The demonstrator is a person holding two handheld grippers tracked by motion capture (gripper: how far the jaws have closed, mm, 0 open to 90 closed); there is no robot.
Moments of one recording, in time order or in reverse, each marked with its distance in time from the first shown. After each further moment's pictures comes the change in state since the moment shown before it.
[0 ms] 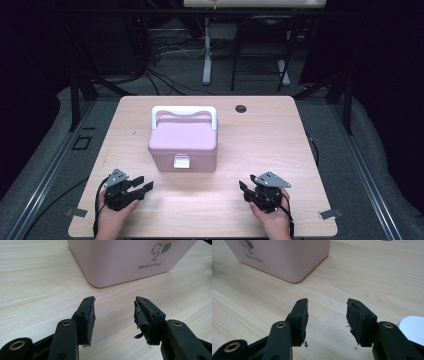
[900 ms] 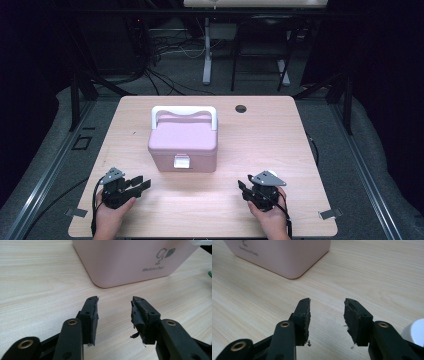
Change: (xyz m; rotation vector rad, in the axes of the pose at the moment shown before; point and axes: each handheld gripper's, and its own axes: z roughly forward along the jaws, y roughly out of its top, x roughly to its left) left arm 0.012 0.001 -0.002 -0.004 -0.016 -0.055; right arm 0.000 -0.003 0.013 0.022 -0.001 -0.017
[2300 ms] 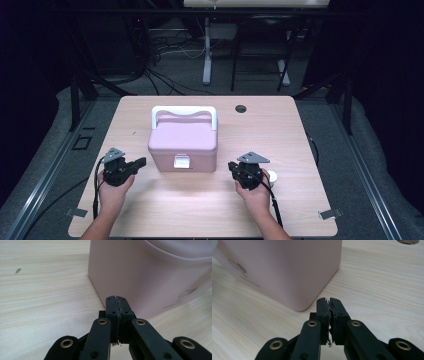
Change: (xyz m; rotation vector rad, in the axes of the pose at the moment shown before) left arm 0.018 0.048 0.020 -0.042 0.053 0.027; right arm 0.007 0.046 0.046 0.017 0.042 0.060
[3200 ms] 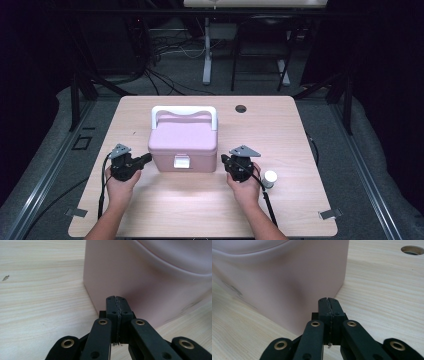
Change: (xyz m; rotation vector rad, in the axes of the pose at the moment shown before) left arm -0.003 0.005 0.020 -0.034 -0.008 -0.015; right arm 0.009 0.015 0.027 -0.048 -0.006 0.020
